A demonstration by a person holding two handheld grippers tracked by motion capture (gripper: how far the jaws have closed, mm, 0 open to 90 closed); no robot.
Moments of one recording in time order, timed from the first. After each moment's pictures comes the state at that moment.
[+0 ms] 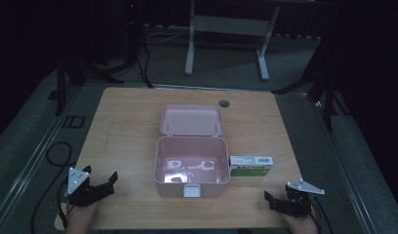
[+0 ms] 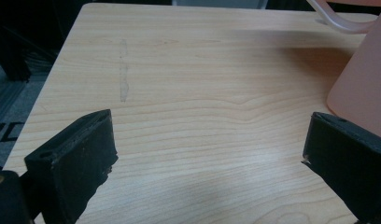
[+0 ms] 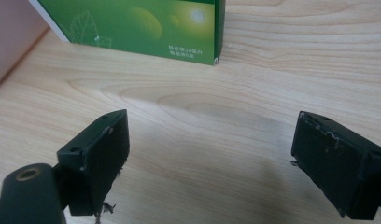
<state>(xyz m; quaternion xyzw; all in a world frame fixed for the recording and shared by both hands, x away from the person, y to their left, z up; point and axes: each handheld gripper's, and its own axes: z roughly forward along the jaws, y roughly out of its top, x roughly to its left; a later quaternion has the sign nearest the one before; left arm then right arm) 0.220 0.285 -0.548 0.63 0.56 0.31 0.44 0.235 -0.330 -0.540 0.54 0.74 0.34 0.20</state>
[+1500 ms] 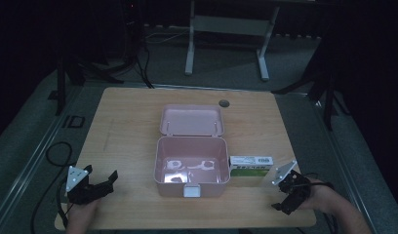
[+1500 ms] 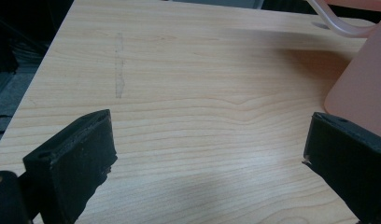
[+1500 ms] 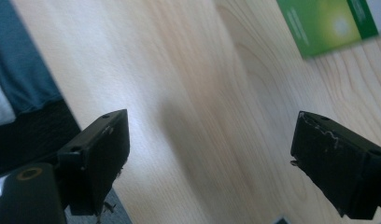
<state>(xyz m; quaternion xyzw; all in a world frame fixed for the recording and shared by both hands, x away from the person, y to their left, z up) 0.224 0.290 -0.551 0.62 0.57 0.29 0.45 0.282 -0.314 -0.480 0.19 0.97 0.12 0.04</state>
